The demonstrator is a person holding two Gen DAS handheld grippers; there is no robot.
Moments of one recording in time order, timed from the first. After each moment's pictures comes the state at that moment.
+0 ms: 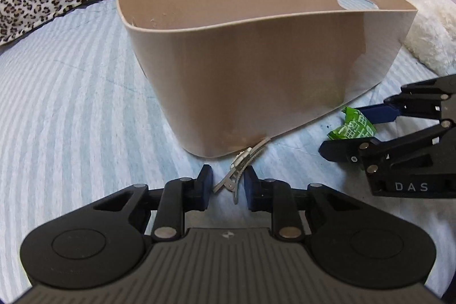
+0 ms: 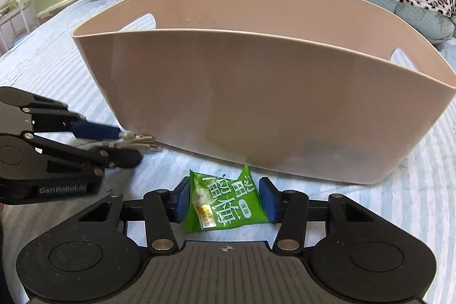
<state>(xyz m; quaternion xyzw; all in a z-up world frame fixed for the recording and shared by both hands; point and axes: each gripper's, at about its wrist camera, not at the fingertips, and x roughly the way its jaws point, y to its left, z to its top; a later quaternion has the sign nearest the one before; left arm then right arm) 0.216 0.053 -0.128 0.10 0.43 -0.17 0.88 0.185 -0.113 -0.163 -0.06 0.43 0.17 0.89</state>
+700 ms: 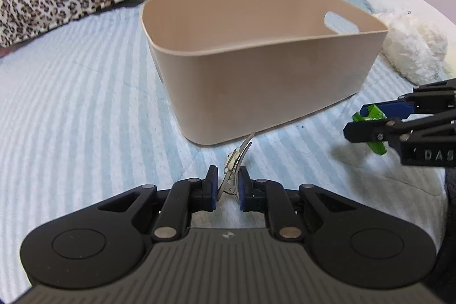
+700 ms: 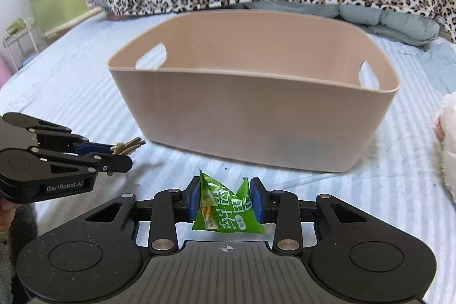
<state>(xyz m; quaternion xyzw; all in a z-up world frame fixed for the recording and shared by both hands) 0.164 0.065 -0.090 0.08 0.41 -0.17 0.89 0.145 -0.142 -0.114 -0.02 0.40 0.18 0.90</state>
